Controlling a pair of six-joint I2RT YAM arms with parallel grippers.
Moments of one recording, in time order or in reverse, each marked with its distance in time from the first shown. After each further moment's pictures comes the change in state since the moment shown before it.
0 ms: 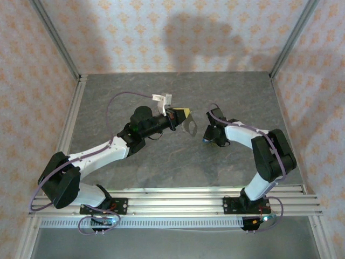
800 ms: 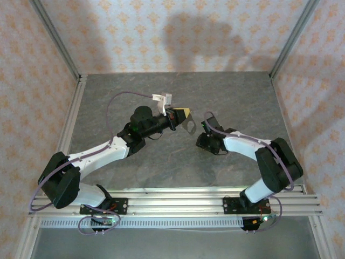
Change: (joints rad) left arm 0.000 0.000 0.001 -0.002 0.000 0.000; right arm 0.139 -0.129 -0.127 0.078 -0.115 0.111
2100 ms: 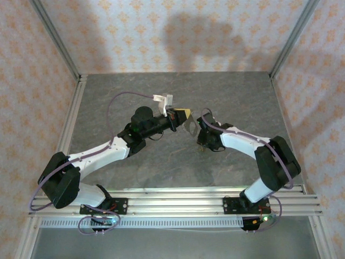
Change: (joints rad) left arm -0.011 0.000 0.000 -0.001 0.000 0.005; right arm 0.028 0.043 0.116 -0.137 0.143 -0.004
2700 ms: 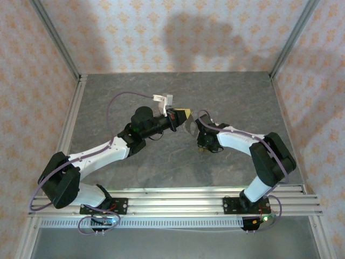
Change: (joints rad) left arm 0.000 0.000 0.000 0.000 0.000 0.000; right arm 0.014 0.053 0.008 -0.021 0.029 -0.014
